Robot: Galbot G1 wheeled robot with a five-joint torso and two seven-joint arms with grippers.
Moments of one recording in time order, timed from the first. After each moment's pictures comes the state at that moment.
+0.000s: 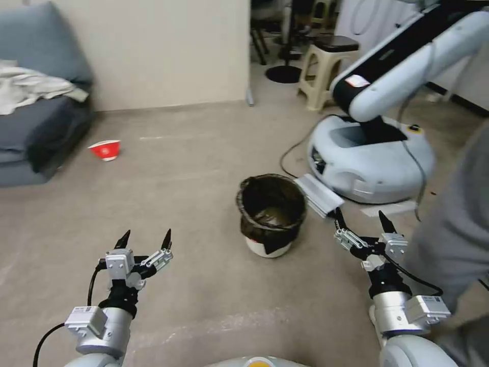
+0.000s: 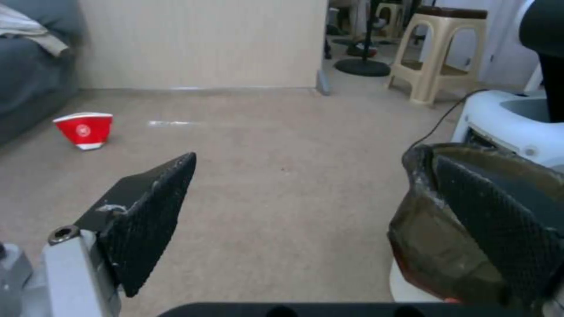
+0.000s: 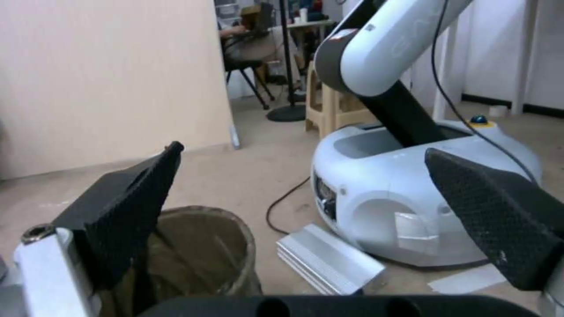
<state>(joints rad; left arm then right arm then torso) 1.85 -1.51 -0.72 -2.32 -0.24 0.06 0.09 -1.75 1.54 0.61 2.29 0.18 0.05 -0.03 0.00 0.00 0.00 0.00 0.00</state>
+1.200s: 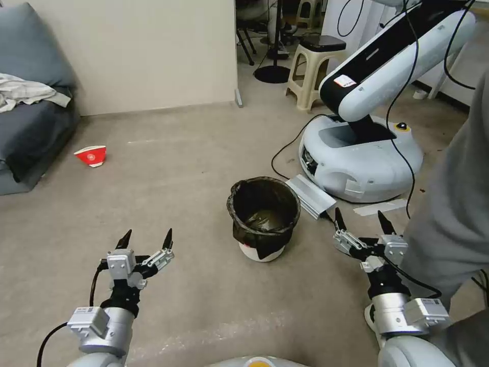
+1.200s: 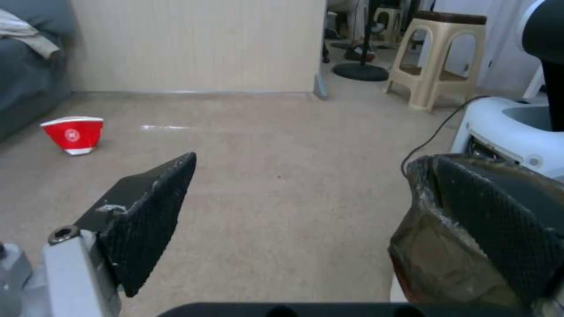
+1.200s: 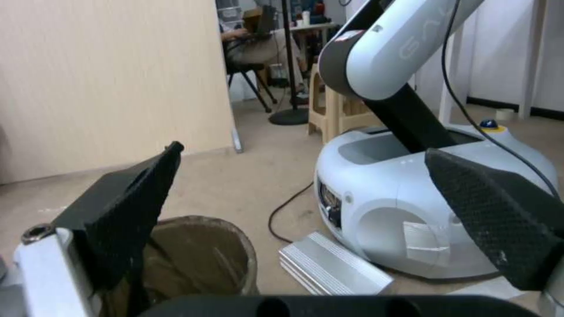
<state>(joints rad) 1.84 -1.51 -0.71 -2.31 -0.23 0.05 0.10 -1.75 1.54 0.61 2.28 0.19 0.07 -0.04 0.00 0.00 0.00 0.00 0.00</state>
